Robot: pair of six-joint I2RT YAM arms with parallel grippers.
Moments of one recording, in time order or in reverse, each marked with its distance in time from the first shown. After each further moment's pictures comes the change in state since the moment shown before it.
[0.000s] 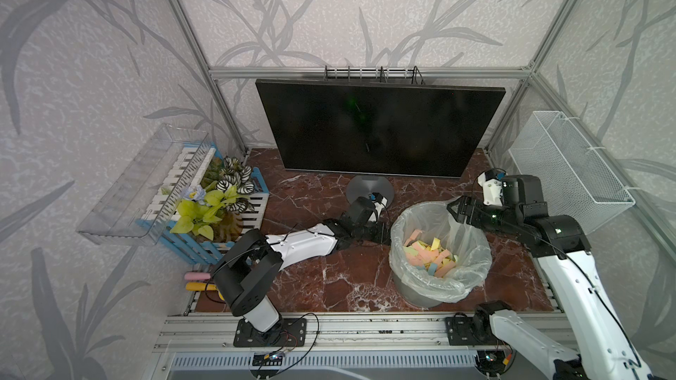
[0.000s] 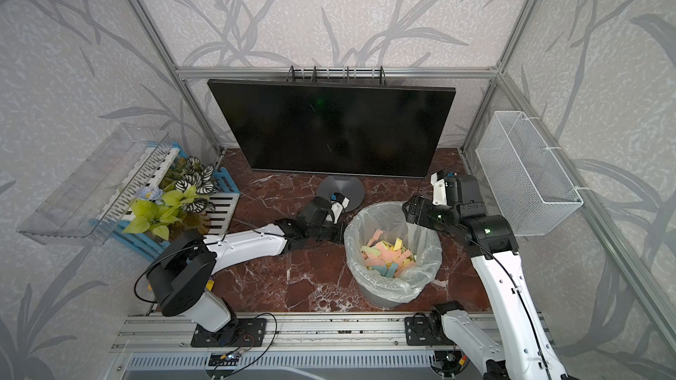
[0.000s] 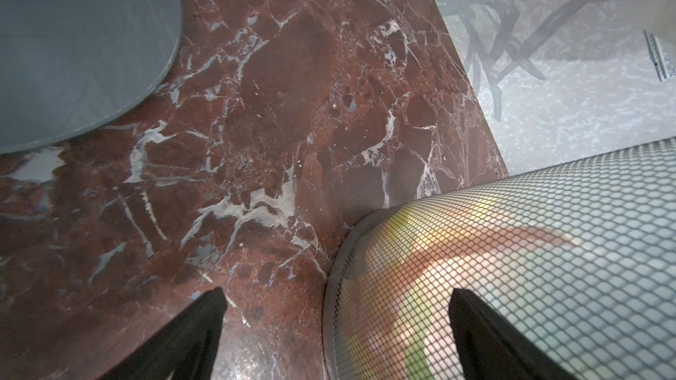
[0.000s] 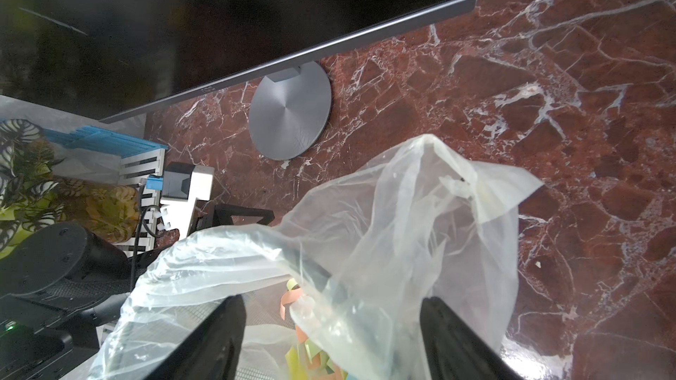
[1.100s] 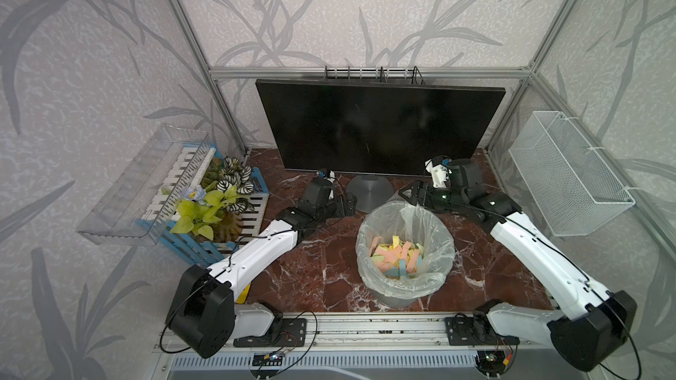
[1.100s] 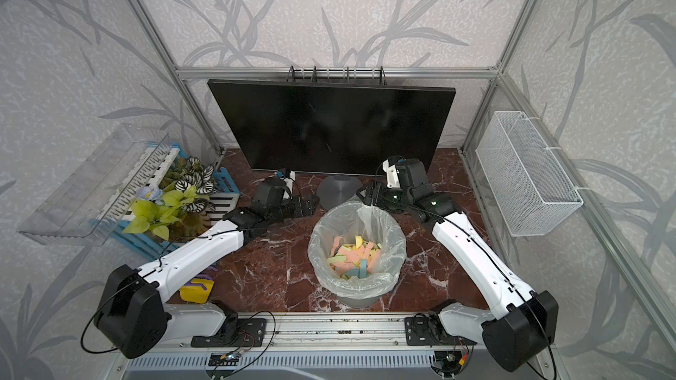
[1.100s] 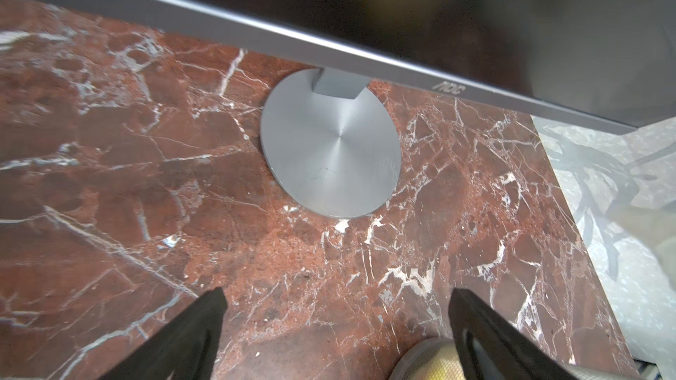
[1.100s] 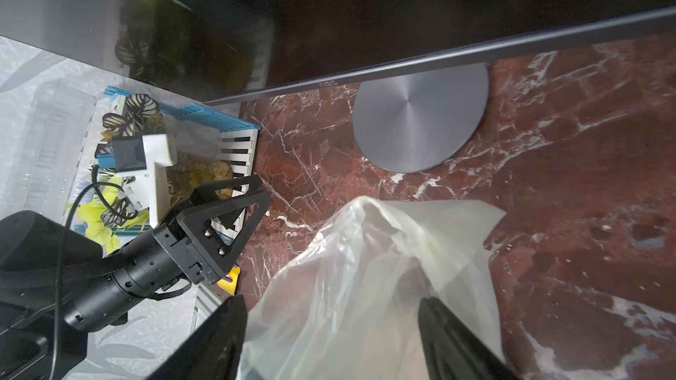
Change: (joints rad) left arm 0.286 -0.296 0.007 -0.268 -0.255 0.048; right arm 0.296 0.302 -0.050 0.504 -0.111 0.216
